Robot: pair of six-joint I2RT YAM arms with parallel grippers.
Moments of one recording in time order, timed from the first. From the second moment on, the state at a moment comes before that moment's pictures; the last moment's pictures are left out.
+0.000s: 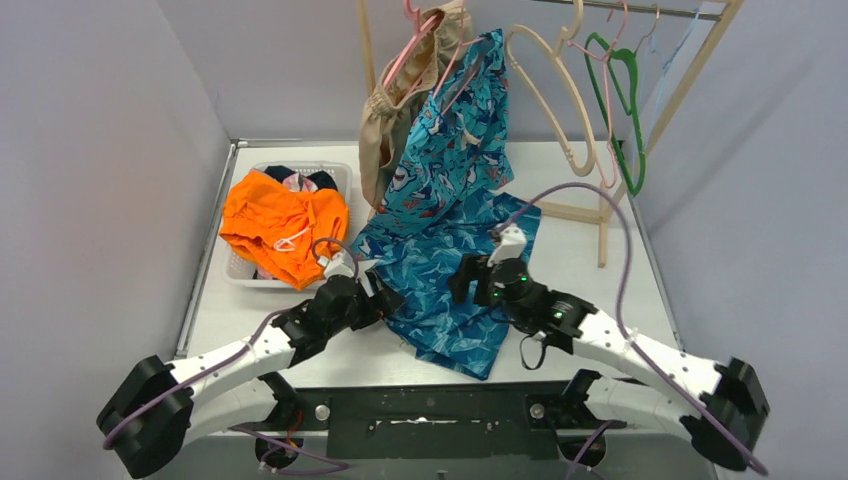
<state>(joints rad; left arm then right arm) -0.77 1.01 0.38 0.04 -0.13 -1.07 0.82 0.93 0.64 -0.21 0.27 0.61</state>
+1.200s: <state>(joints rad) -0.71 1.13 0.29 0.18 0.09 -1.08 1.17 1.42 0.47 0.16 0.46 0.97</state>
